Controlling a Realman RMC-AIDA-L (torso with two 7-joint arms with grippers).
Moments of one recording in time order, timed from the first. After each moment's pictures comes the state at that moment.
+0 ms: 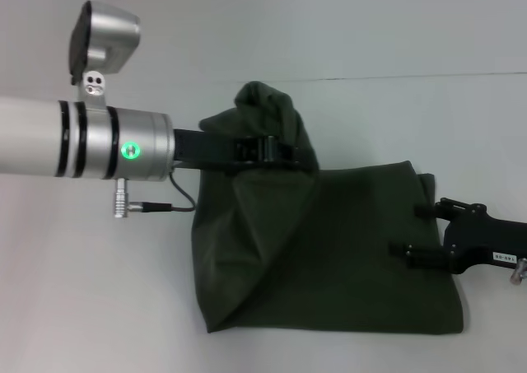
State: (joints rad) left arm -0.74 -2.17 0.95 0.83 2.01 1.39 -2.45; right arm 0.47 2.07 -0.54 -0.57 -2.13 -1.37 1.24
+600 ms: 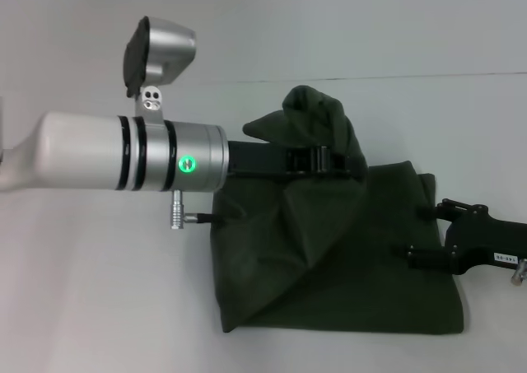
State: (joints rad) left arm -0.75 -2.17 1.19 0.74 1.79 1.22 -2.38; right arm 0.47 2.07 -0.54 -0.57 -2.14 -1.36 1.24
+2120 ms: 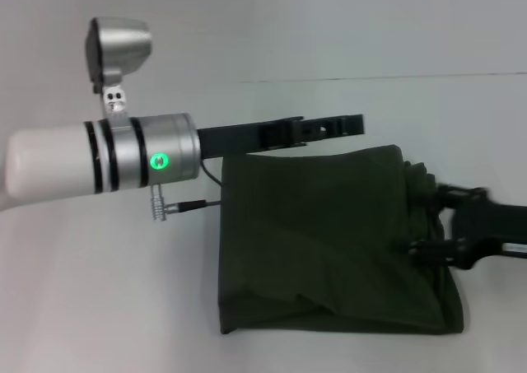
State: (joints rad) left arm -0.70 -2.13 1.22 0.64 1.51 1.18 -2.10; right arm 0.45 2.09 -0.59 -0.77 -2.12 -1.57 1.31
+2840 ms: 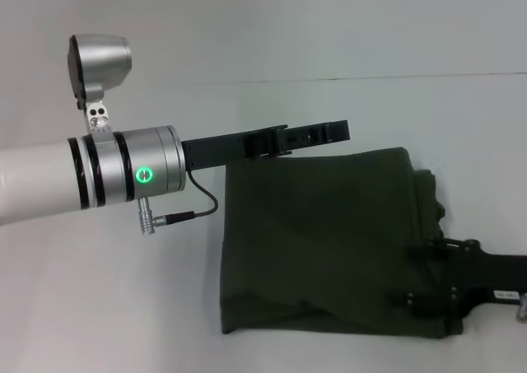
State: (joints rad) left arm -0.66 -2.14 1.19 0.64 1.51 1.20 -2.07; right arm 0.40 2.08 -0.74 -0.69 -2.13 -1.42 1.32
